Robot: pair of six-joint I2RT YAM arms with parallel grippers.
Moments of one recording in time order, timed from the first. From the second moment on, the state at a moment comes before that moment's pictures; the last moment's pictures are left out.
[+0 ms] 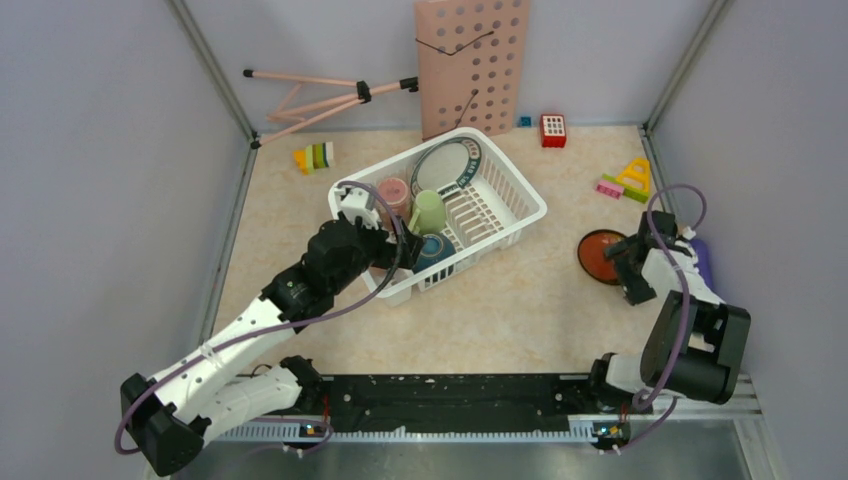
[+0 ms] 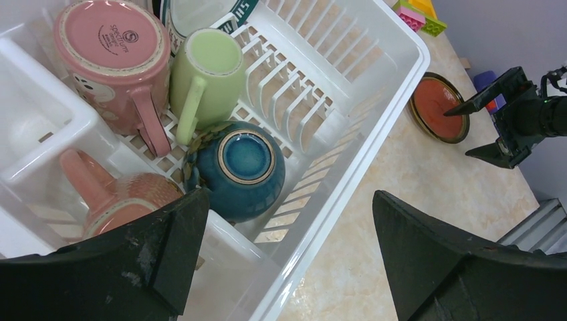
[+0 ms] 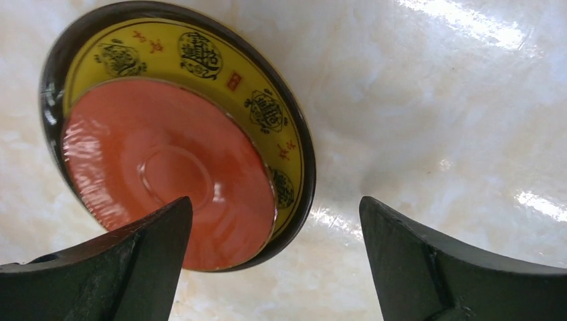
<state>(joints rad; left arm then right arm) -0.73 0.91 0.79 -0.18 -0.13 -0.49 -0.31 1.30 0.69 -0.50 0.18 0.89</state>
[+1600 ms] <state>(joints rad) -0.73 0.96 0.75 -0.05 0.05 -0.47 -0.09 1.07 0.74 -0.75 -0.06 0.71</state>
